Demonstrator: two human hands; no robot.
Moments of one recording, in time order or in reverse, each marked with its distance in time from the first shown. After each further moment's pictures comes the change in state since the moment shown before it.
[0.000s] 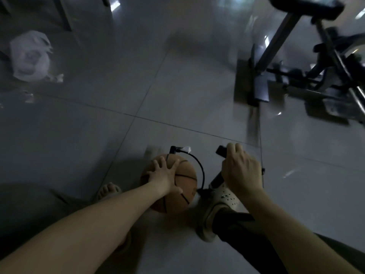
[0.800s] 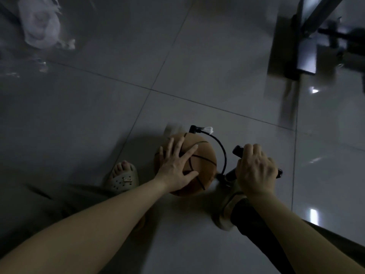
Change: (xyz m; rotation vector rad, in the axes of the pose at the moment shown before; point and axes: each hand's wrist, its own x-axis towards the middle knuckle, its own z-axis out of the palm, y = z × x) left_hand 0.012 -0.033 0.049 -0.228 0.366 0.197; right_hand -0.009 -0.008 0.109 -0.029 -0.023 0.043
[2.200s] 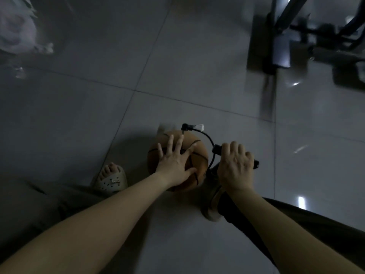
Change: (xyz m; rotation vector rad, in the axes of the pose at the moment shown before) left_hand 0.014 0.047 0.001 0.215 -0.145 0.040; right_hand -0.021 -0.002 -0.015 0.034 -0.048 -0.032
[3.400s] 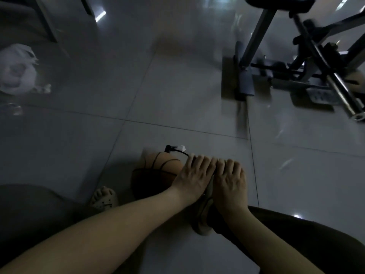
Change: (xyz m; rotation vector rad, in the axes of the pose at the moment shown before) left_hand -0.045 0.110 -0.058 0.361 0.654 0.460; right_hand -0.050 0.012 -0.064 0.016 0.124 0.043
